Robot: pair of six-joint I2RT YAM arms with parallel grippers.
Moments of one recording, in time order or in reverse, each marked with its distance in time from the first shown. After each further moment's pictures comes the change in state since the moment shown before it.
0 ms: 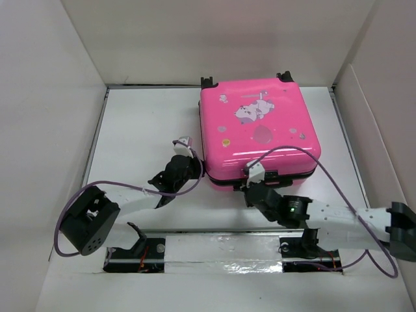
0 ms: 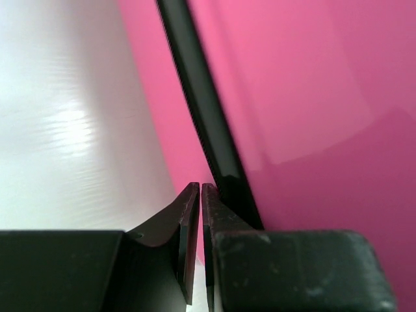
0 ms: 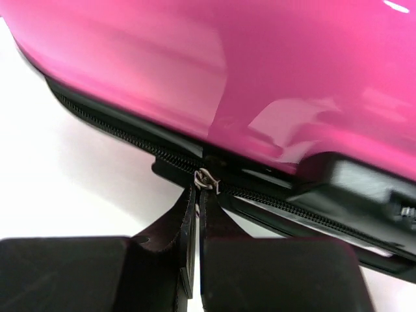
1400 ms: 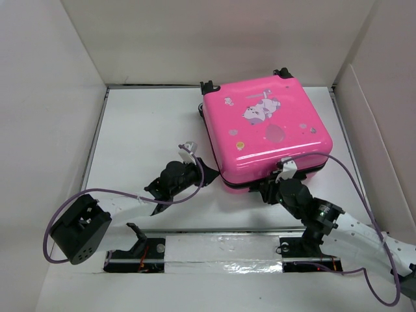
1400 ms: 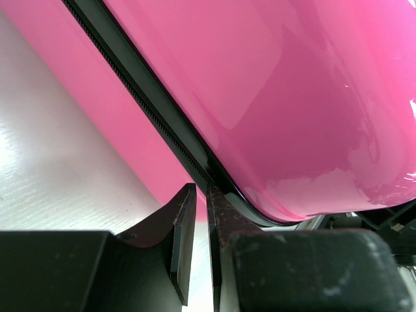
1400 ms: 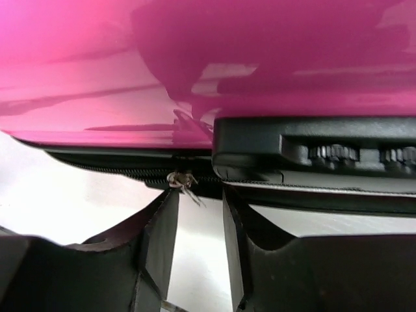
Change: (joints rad) left arm -0.046 -0.096 -0.073 0.121 0.267 -0.059; right arm -0.327 -0.477 -0.168 -0.193 -0.304 0.119
